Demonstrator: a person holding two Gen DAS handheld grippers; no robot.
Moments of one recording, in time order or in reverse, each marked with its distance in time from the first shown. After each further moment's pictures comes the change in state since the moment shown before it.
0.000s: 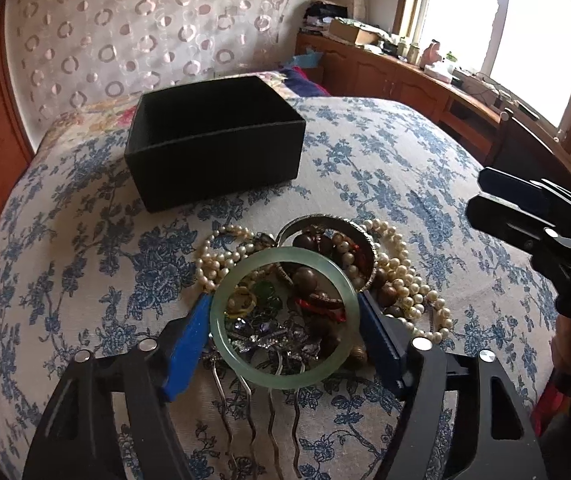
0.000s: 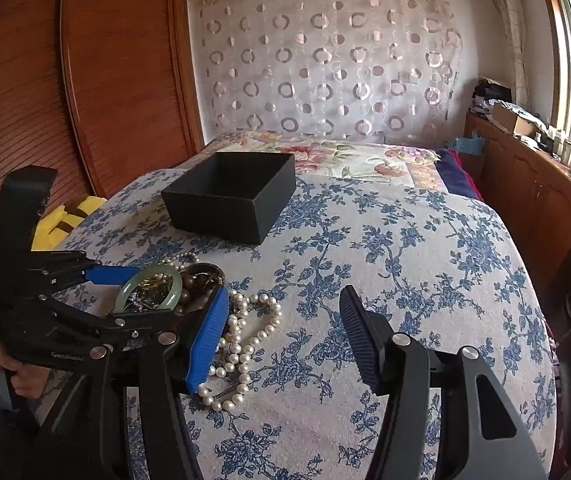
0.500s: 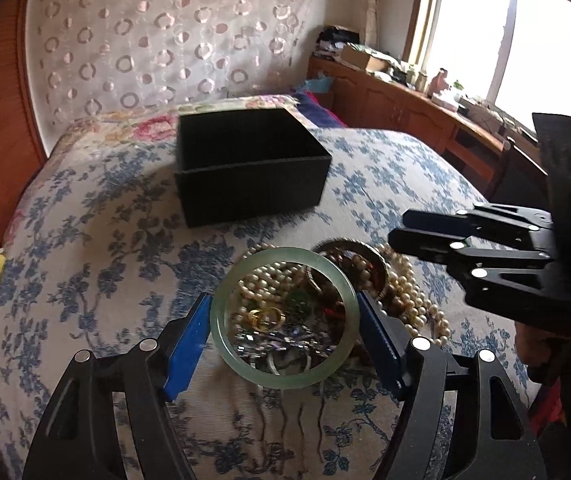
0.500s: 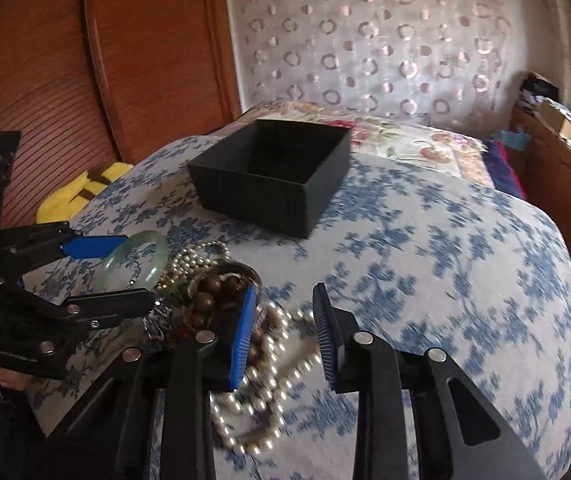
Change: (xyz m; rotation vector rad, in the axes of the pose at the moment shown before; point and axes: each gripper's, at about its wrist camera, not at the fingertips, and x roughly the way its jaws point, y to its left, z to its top) left arm -0.031 0.022 -0.004 -0.054 -0.097 0.015; right arm 0.056 0.024 0.018 -0.086 0.125 0.139
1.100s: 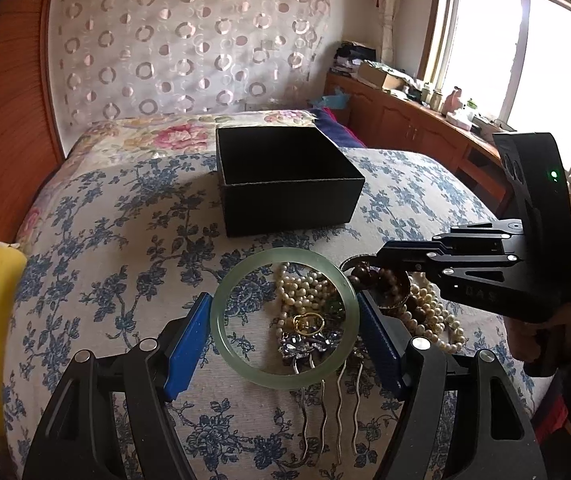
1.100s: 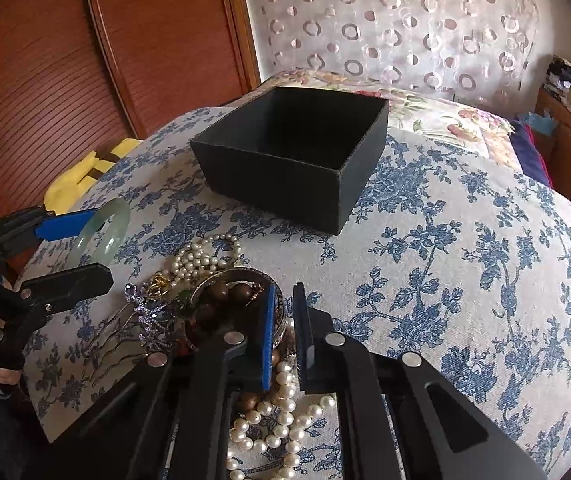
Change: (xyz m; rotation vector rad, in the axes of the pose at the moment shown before) left arm -0.012 0.023 0.003 -0.039 -0.045 0.032; right arm 0.036 0.001 0.013 -0.005 0.118 0.070
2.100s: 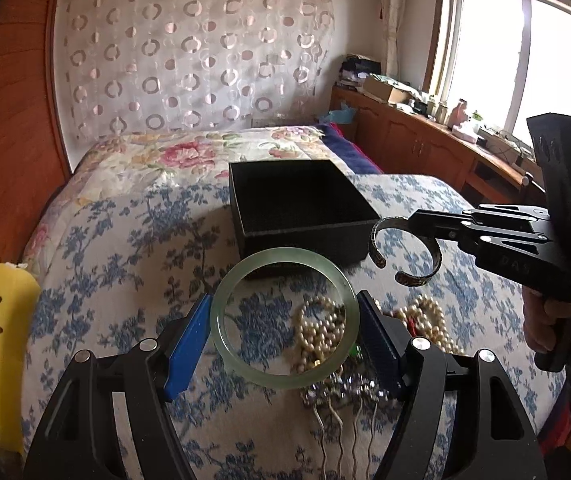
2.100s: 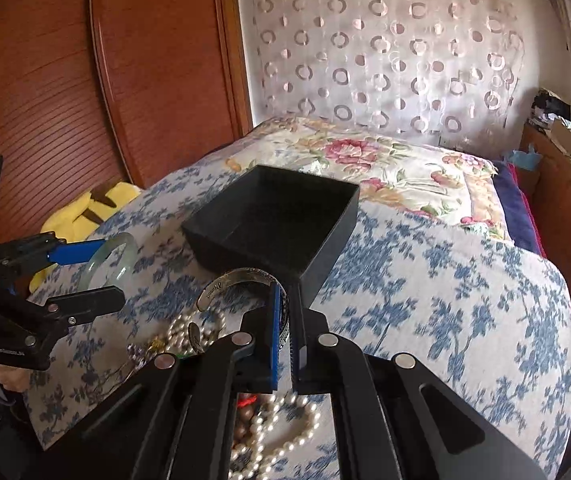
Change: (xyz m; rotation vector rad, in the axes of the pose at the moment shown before) left arm -0.002 0.008 0.027 0.005 -0.054 0.025; right arm -0.037 -0.013 0.037 -0.034 -0.170 -0.055
